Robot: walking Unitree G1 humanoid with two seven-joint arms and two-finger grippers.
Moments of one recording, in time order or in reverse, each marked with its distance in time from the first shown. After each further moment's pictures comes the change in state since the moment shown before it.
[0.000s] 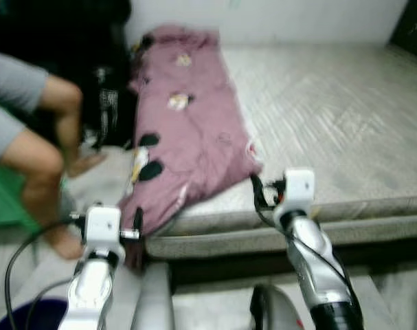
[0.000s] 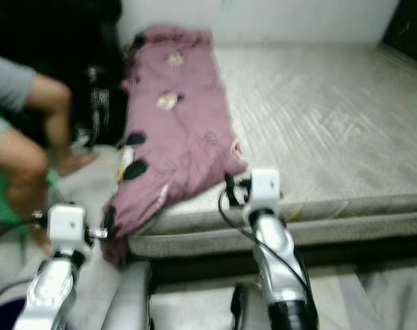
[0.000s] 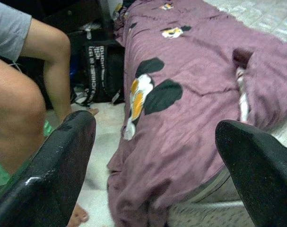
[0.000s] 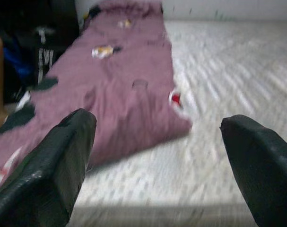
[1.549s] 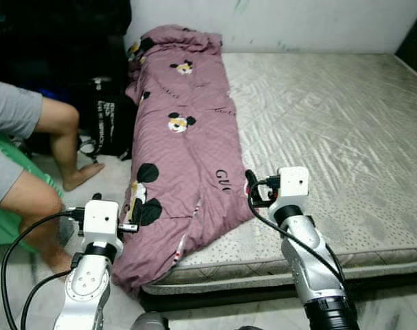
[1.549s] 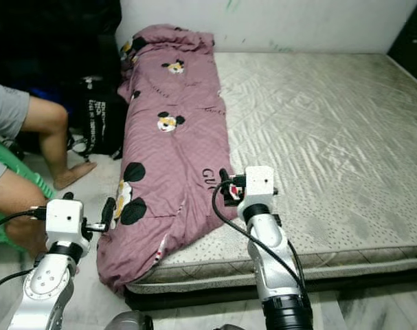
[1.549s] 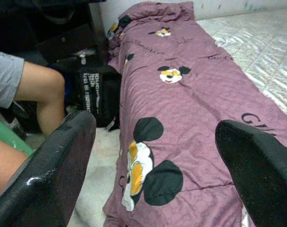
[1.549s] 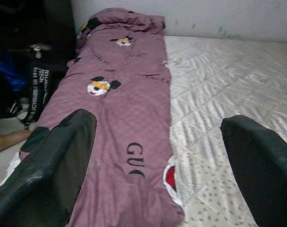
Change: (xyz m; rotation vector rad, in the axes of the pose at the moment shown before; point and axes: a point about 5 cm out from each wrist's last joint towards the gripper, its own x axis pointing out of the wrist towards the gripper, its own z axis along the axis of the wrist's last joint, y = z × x) left arm 0.004 -0.002 0.008 -0.018 -0.048 -0.022; right arm 0.004 0.003 0.008 -0.030 -0.027 -0.001
